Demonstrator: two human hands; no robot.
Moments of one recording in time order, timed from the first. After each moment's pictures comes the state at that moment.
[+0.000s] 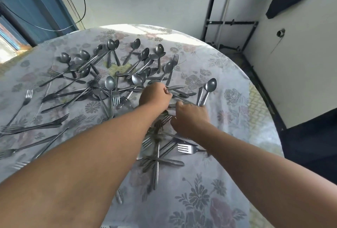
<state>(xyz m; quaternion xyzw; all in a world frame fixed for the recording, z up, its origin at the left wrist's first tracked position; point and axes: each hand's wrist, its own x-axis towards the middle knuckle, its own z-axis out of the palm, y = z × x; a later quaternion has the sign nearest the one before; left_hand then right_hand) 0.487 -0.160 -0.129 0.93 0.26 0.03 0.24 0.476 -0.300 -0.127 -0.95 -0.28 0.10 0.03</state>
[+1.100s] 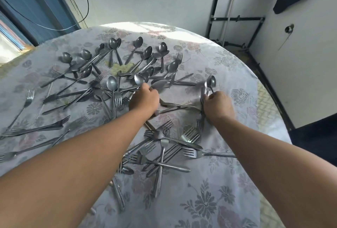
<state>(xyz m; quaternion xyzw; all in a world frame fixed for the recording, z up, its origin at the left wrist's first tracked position) 0.470 -0.131 -0.134 0.88 0.36 0.02 0.30 0.558 -0.338 -0.183 -0.95 0.04 0.07 0.31</state>
